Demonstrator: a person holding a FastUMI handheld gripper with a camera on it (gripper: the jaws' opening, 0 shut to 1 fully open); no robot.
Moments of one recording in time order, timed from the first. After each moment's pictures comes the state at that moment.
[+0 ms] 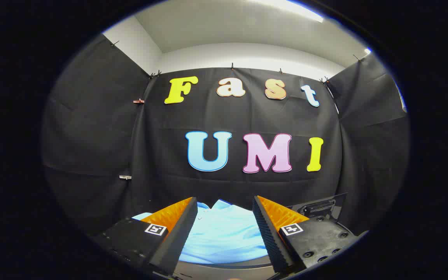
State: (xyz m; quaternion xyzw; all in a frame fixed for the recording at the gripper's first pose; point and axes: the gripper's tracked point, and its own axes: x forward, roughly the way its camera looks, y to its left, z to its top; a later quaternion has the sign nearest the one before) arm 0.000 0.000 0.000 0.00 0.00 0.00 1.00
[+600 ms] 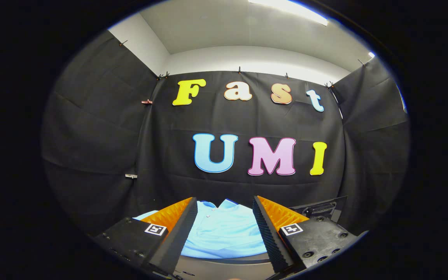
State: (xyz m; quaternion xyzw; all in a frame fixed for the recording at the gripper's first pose) arm -0.027 0.022 0.007 -0.01 -0.01 0.02 1.00
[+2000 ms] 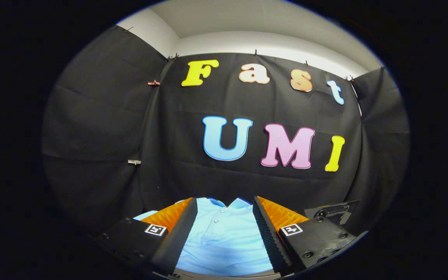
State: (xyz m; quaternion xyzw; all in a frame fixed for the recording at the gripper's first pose) arm 0.063 0.054 -0.023 -0.03 0.10 0.05 0.99
